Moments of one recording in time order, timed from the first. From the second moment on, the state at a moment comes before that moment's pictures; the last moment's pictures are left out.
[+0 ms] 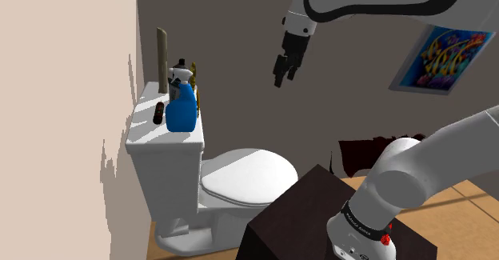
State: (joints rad) arm 0.06 -0.49 0.04 -2.22 -0.06 1.75 -0.06
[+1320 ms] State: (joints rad) arm 0.22 0.23 0.15 -1.42 -0.05 1.65 -0.41
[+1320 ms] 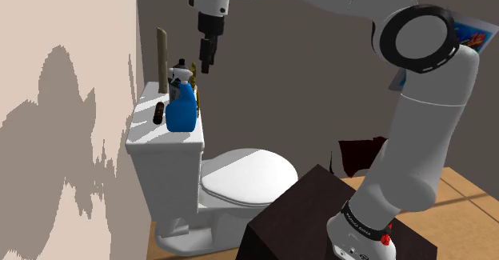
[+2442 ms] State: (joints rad) arm 0.27 0.41 0.19 -1.28 -0.07 1.67 -0.49
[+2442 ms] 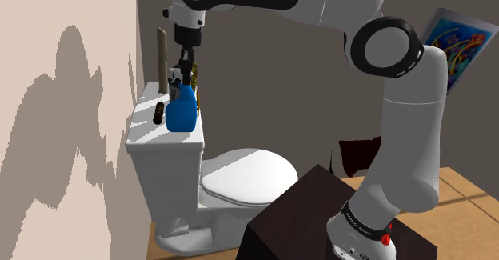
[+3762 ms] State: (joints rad) arm 0.29 0.48 0.19 -1.00 -0.09 1.47 -0.49
